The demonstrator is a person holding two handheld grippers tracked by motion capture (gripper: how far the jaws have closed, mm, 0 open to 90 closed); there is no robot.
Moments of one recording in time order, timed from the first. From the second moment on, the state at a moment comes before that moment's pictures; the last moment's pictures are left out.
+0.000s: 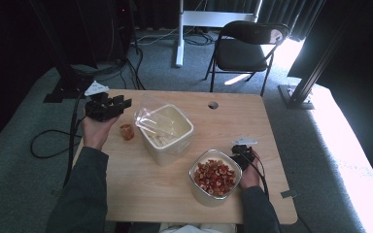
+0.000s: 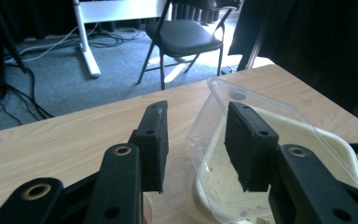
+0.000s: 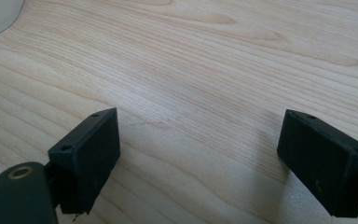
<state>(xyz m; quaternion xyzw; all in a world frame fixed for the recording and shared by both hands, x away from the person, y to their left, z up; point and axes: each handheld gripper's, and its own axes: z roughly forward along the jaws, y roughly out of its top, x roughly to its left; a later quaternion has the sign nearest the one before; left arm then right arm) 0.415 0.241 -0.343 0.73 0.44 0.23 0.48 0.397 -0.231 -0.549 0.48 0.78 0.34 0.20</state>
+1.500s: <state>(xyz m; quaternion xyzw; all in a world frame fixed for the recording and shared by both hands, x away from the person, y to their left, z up) 0.414 0.217 -0.335 0.72 0.44 0.29 0.45 0.396 -0.231 -0.549 0.48 0.78 0.34 0.20</state>
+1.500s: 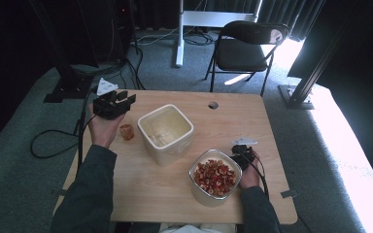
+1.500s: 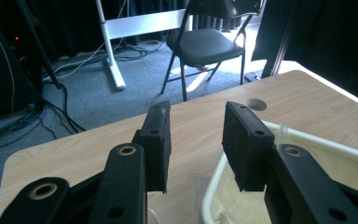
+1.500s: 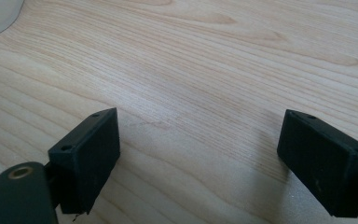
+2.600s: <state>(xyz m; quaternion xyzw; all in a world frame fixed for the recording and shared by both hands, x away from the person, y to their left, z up) 0.403 0.272 -0.393 0.70 0.47 0.27 0.46 0.396 -0.231 -0.549 0.48 0.78 0.34 0.20</state>
